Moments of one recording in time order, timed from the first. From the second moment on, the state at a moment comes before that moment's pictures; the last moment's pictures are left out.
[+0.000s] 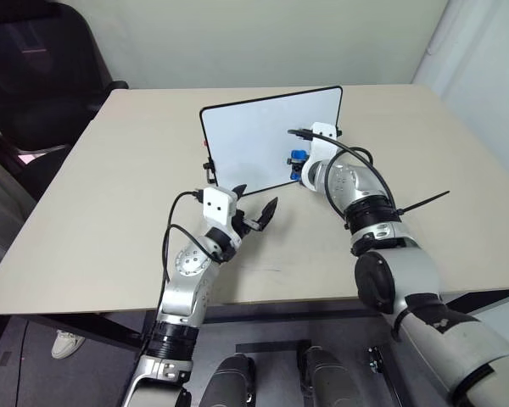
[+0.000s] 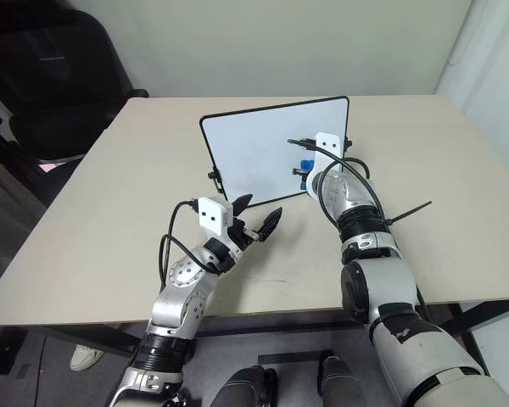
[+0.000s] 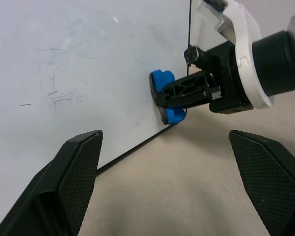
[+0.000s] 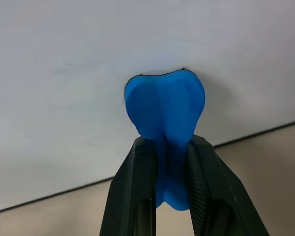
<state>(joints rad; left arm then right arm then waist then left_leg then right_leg) -0.35 0.14 -0.03 0.04 -0.25 0.11 -0.41 -1.23 -0.06 -0.24 0.93 0.23 0.67 -0.04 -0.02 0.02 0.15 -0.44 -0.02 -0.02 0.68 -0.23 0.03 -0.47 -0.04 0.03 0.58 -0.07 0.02</state>
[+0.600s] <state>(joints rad) -0.37 0.14 -0.03 0.05 -0.25 0.09 -0.42 -1.22 0.02 -0.16 0.66 0.25 0.79 0.11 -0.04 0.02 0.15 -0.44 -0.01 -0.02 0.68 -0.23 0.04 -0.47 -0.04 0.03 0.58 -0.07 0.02</state>
